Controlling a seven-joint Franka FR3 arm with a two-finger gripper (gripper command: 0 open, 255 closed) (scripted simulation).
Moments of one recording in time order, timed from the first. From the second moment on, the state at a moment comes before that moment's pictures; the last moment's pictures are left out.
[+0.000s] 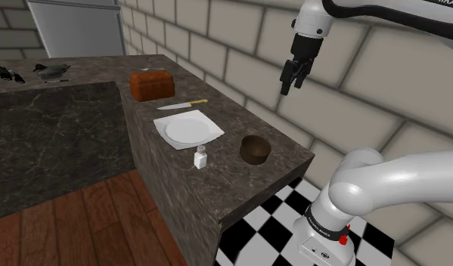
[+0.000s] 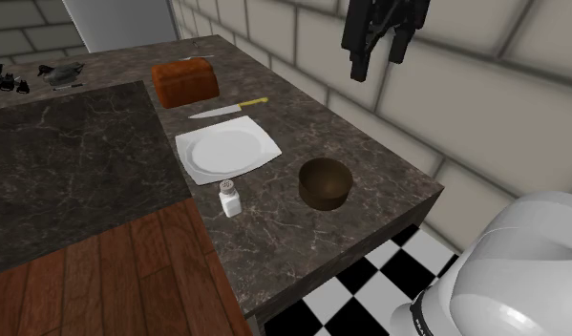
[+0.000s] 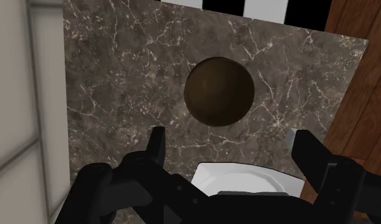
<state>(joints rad) 0.02 -0.82 -0.04 -2.26 -0.07 1.44 -0.04</state>
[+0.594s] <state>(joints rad) 0.04 -0.77 0.08 -2.40 -0.01 1.65 0.11</state>
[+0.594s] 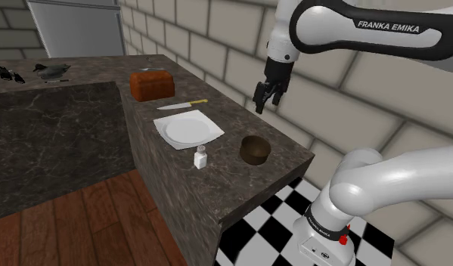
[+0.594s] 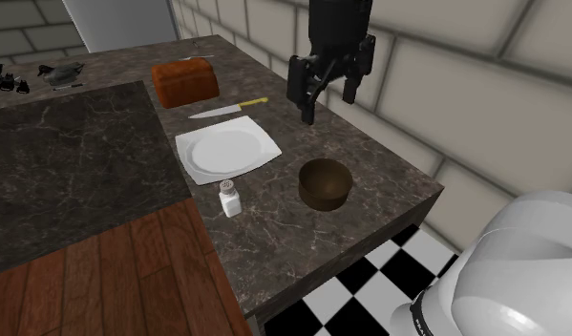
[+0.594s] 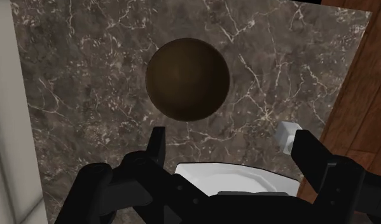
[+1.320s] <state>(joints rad) 0.06 -0.53 0.26 -2.49 0.03 1.99 0.35</state>
